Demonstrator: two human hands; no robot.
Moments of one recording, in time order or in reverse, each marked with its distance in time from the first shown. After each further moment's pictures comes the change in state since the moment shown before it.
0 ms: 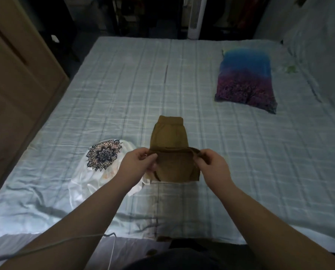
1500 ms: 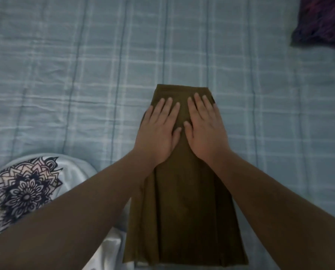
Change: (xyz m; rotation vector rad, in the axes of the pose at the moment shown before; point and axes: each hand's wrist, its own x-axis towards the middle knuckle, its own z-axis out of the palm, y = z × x) left_hand 0.470 -0.258 0.114 1.112 -0.098 0.510; right_hand 0.445 0.257 0.225 -0.975 -0.176 -0.372
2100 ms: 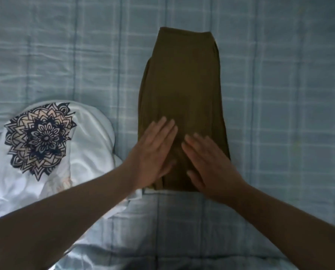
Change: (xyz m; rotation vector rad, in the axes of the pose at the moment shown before) left_hand -0.185 0.044 -0.042 -0.074 -0.101 0.262; right_hand -0.224 -0.035 -0.038 0.174 -0.145 -0.378
